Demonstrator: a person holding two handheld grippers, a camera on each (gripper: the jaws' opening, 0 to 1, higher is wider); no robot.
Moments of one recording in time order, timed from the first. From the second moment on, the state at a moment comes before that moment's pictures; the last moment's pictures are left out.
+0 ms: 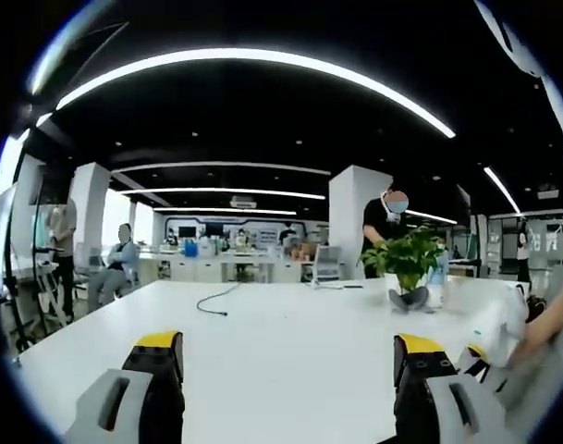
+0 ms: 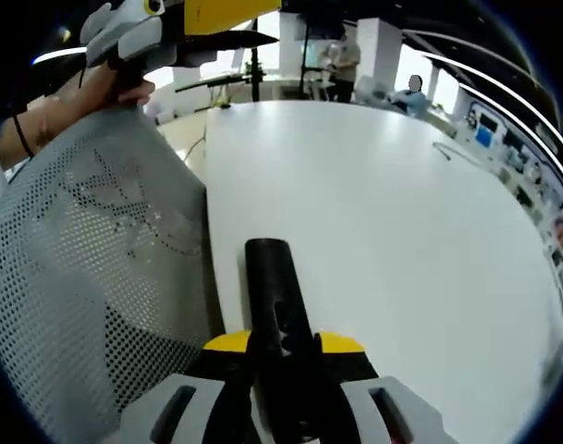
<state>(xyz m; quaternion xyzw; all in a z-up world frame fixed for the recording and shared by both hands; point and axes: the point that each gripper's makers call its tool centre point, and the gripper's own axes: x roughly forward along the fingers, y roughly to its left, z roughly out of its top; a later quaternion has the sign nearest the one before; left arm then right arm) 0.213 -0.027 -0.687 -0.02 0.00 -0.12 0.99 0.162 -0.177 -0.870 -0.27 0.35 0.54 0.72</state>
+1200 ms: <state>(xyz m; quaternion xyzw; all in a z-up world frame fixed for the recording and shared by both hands) 0.209 -0.022 -0.681 -0.01 -0.03 -0.12 0.99 0.196 -0.188 -0.872 -0.30 0.34 0.57 0.69</state>
